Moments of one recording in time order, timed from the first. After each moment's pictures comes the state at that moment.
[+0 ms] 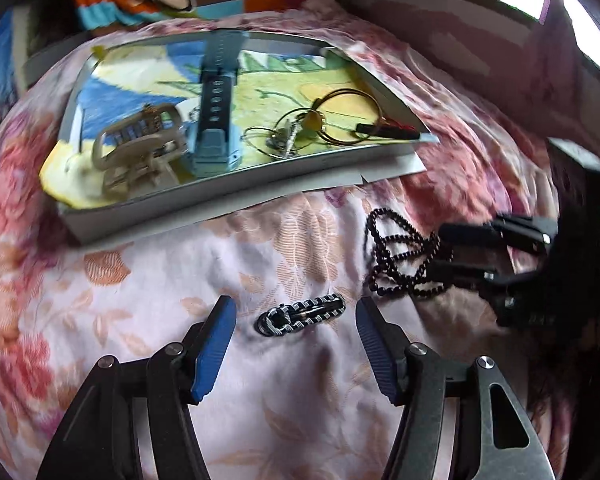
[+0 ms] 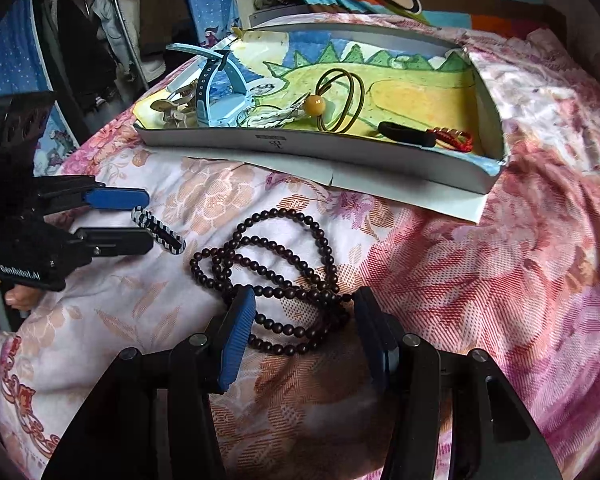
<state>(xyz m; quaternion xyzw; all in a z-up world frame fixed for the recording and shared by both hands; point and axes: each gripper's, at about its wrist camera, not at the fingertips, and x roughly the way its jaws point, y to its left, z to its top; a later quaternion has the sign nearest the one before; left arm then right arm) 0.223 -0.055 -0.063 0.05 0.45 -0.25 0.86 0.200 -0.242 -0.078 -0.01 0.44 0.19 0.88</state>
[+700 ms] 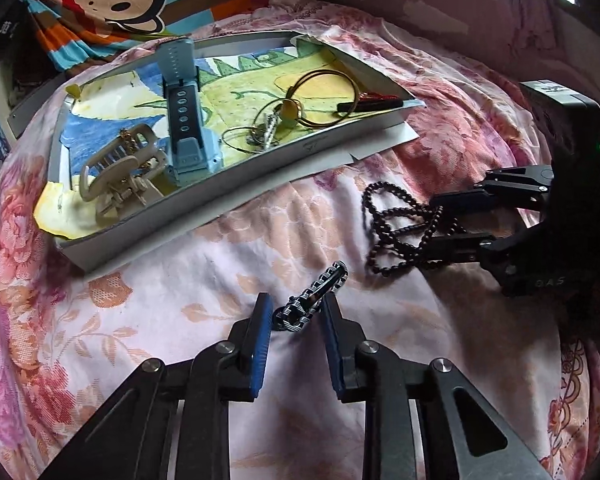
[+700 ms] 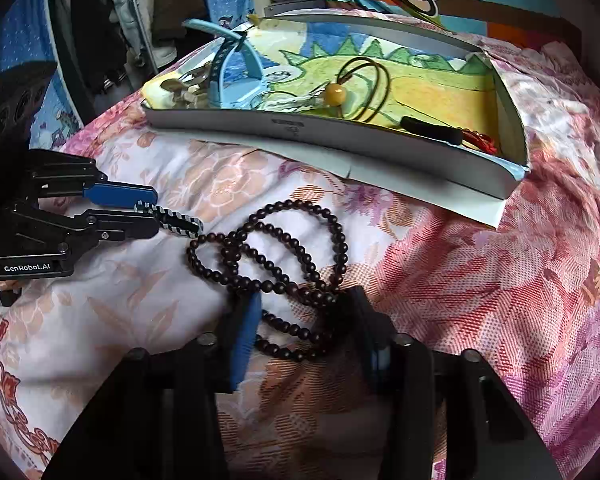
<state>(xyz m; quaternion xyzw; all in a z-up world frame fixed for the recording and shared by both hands) 0.213 -0.070 -0.066 0.14 0.44 -0.25 0.85 0.199 -0.225 -0.087 -0.05 0.44 0.20 0.87</state>
